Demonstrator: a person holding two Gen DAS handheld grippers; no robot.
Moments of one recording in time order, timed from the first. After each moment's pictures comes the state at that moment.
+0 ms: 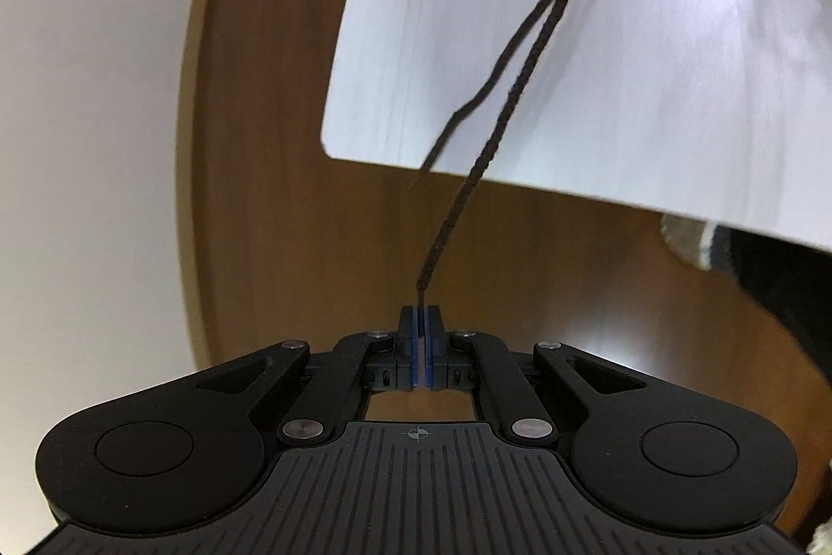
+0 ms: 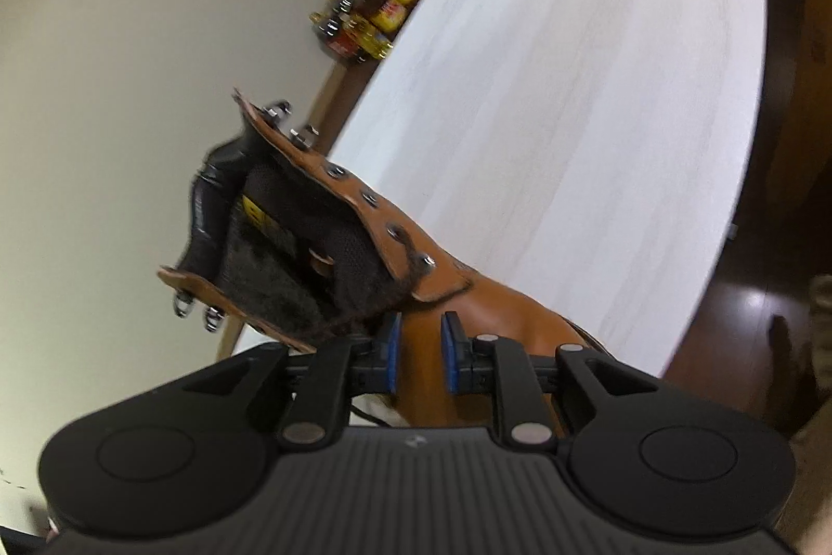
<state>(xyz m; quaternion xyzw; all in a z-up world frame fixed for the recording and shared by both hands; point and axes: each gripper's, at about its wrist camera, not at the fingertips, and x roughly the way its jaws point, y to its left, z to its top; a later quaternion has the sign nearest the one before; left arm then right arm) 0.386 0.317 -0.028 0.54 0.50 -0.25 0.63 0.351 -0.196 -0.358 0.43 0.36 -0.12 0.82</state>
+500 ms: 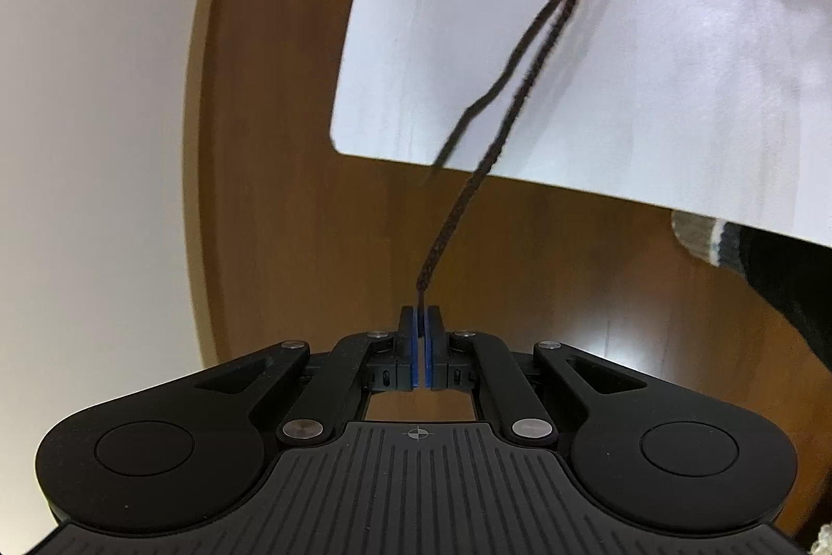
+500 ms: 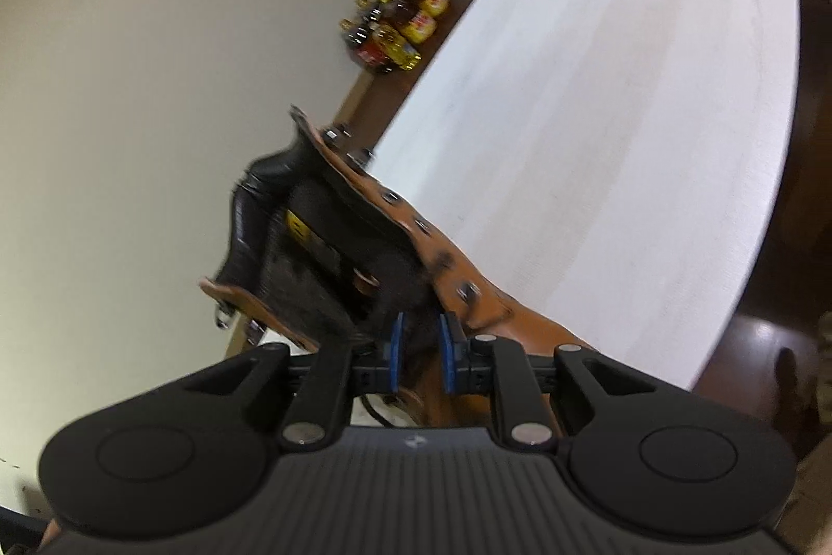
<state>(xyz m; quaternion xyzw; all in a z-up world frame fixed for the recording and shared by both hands) 0.400 0.322 -0.043 0.57 0.49 -0.23 0.62 0.347 -0.187 -0.341 0.41 0.35 -0.12 0.84</state>
